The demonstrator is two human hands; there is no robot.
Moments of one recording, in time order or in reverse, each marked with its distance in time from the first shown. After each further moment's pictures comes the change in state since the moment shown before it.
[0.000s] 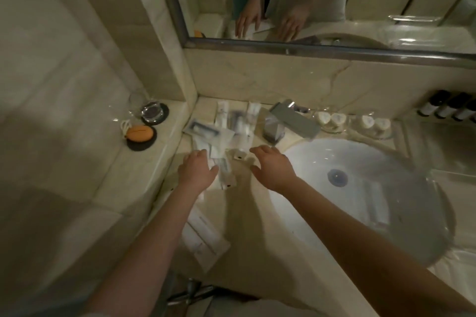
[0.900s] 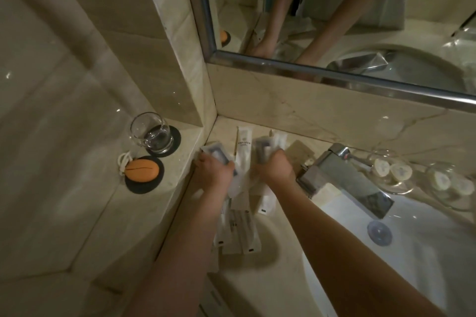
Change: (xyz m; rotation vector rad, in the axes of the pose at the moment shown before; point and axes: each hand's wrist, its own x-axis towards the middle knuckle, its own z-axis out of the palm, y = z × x) left_hand 0.164 0.005 0.006 -0.478 0.111 -0.524; right_hand 0.198 -0.017 0.034 0.483 -0.094 0.680
